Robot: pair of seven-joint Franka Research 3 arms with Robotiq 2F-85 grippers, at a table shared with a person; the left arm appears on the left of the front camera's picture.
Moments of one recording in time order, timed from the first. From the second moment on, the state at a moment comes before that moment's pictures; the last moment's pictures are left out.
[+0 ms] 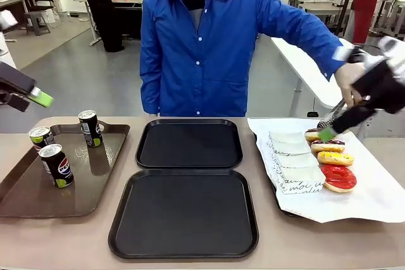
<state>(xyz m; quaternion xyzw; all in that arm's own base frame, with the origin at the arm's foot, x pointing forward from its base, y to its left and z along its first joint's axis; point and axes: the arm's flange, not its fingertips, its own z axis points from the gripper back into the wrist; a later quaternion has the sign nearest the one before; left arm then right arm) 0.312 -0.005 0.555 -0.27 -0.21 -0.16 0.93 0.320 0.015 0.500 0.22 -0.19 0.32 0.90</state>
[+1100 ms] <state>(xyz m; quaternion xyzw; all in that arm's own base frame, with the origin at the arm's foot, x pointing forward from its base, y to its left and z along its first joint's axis) 0.313 0.215 0.491 -0.54 -0.12 0.21 0.81 0.300 -0.211 0.463 0.55 -0.11 -0.02 0.83</state>
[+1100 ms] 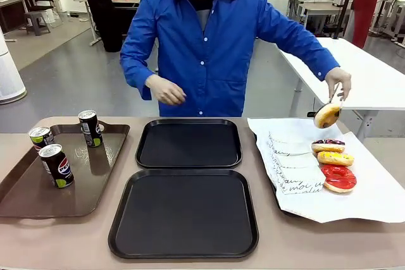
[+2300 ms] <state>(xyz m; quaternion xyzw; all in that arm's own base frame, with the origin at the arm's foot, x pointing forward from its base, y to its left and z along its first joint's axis) 0.312 0.234 0.484 -0.54 -0.12 0.22 0.80 0.291 -0.227 0.460 0.53 -0.12 -0.05 0.84</state>
